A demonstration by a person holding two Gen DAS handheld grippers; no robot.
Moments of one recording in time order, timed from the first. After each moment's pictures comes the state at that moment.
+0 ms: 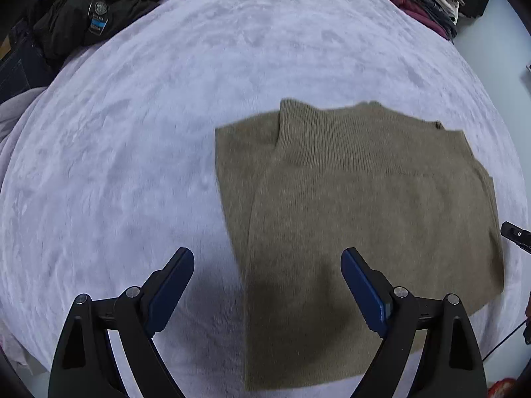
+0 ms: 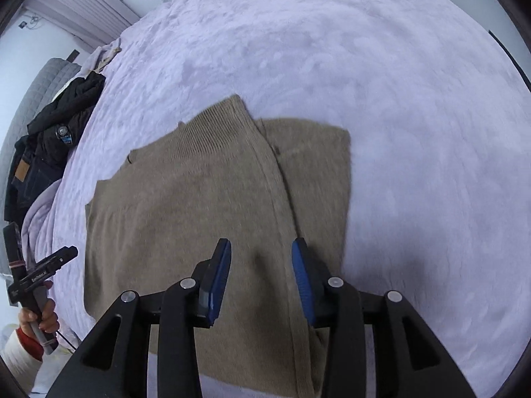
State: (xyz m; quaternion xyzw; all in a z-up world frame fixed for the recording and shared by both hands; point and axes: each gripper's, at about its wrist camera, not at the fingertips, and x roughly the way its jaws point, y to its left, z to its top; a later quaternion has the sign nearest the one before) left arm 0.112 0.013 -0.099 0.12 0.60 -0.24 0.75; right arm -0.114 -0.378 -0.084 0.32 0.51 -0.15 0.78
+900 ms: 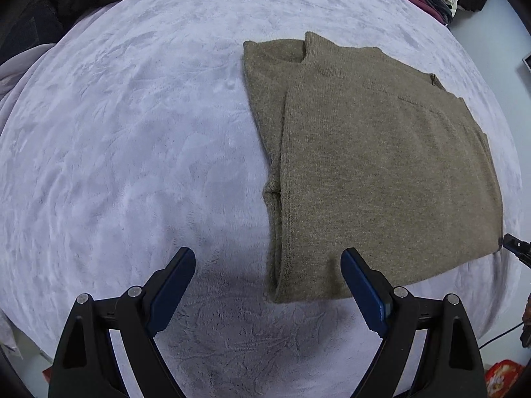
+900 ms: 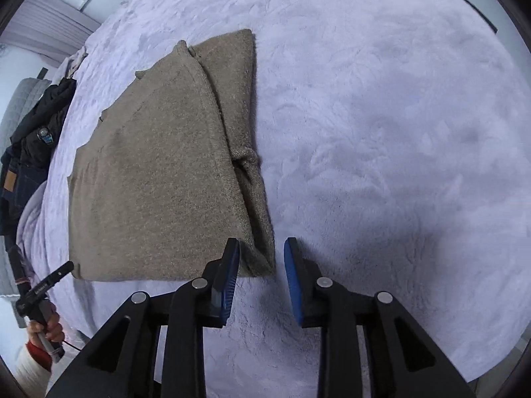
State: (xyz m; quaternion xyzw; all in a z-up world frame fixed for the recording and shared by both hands) left arm 0.048 0.077 -0.114 0.11 0.61 -0.25 0.74; right arm -0.217 -0.340 -0.103 0.36 0.52 -0.20 0.75
